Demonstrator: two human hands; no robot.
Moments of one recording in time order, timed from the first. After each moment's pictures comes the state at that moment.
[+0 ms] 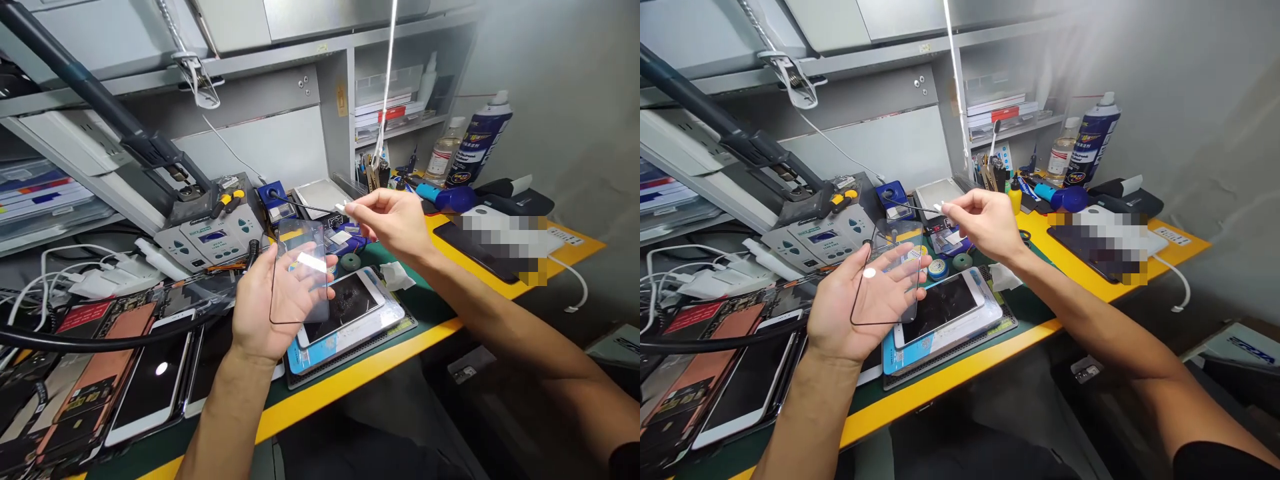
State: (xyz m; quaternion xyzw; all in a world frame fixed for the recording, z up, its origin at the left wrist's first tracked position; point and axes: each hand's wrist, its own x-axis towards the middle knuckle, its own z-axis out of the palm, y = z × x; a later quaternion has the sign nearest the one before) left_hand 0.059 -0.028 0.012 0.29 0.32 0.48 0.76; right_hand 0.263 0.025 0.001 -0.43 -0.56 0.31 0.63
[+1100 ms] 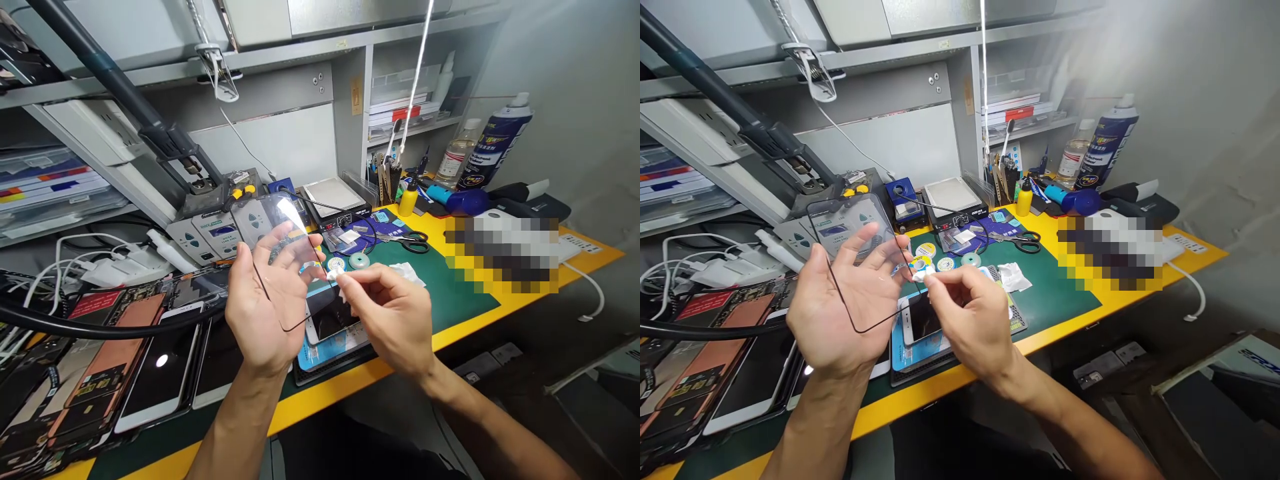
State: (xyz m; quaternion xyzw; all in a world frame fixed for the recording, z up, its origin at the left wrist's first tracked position) left_hand 0.061 -0.041 0.010 0.36 0.23 0.66 0.62; right_hand 0.187 -0.074 -0.038 -0.46 -0.51 0.29 0.67
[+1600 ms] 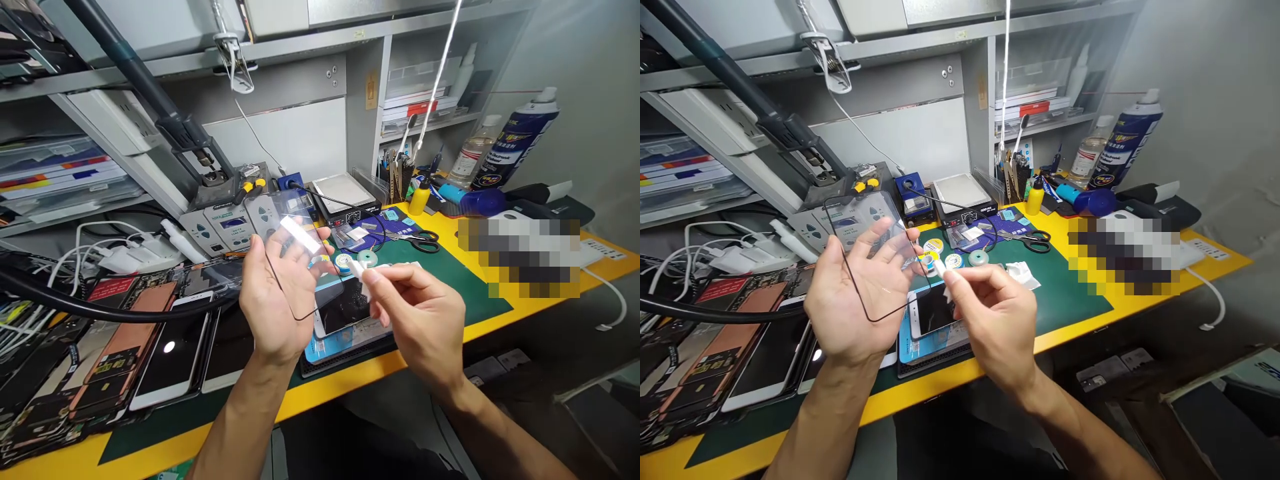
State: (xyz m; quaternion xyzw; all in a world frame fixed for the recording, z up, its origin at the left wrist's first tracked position) left_hand 0.066 -0.042 0.013 0.33 0.26 0.66 0.62; right_hand 0.192 -0.087 -0.027 -0.45 -0.45 0.34 0.69
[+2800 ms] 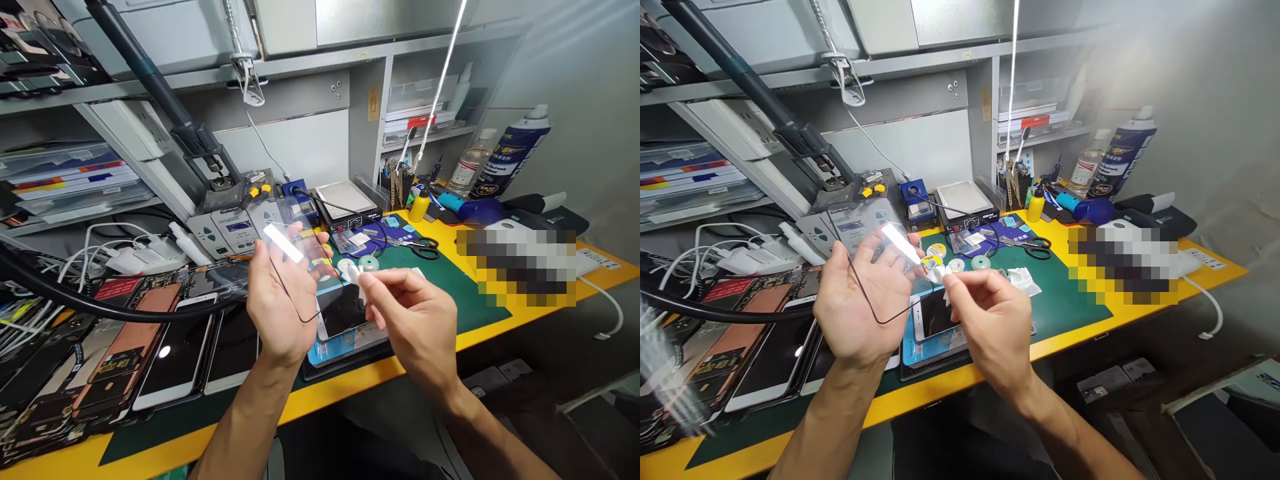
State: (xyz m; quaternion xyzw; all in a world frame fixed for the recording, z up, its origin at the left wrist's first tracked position) left_hand 0.065 -0.046 0.013 0.32 0.25 0.68 0.61; right_hand 0.187 -0.084 -0.025 -0.46 -0.46 0.34 0.68
